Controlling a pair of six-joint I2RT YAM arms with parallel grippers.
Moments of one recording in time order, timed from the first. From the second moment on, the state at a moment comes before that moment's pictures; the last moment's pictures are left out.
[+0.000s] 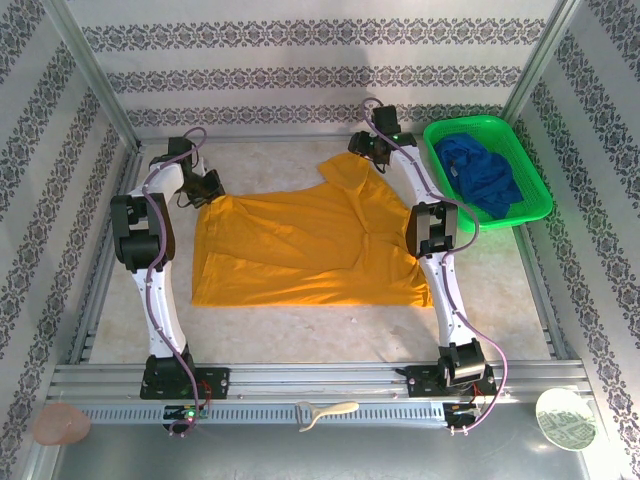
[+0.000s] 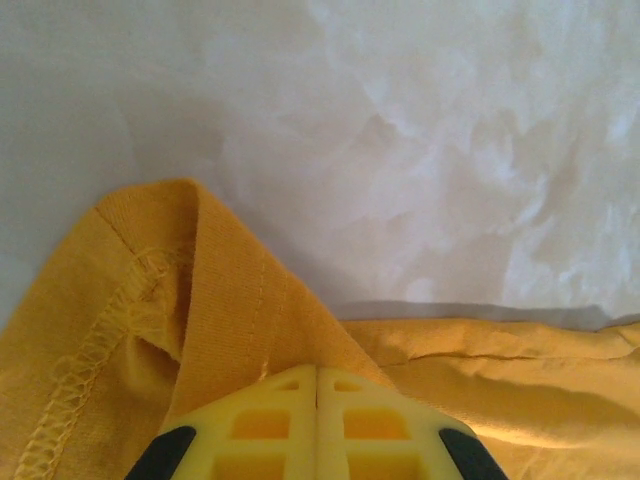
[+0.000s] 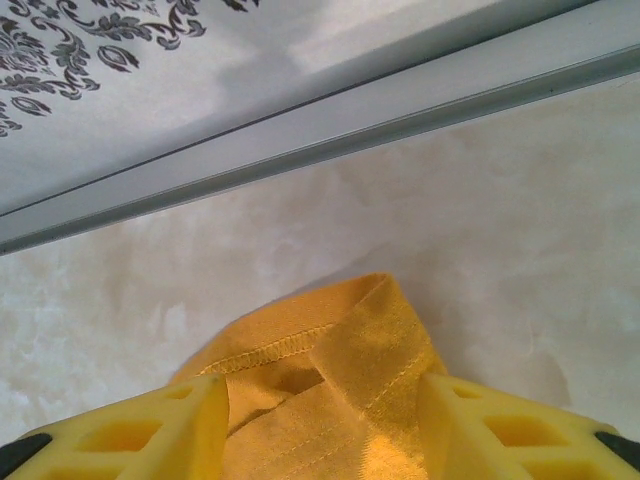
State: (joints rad) left arm 0.15 2.25 1.78 -0.72 0.43 -0.37; right arm 0.18 2.82 2.74 -0.72 -0.20 0.52
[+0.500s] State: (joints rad) left arm 0.15 2.23 1.76 -0.69 0.47 -0.39; right arm 0.15 2.87 2.75 -0.69 -0.28 0.61
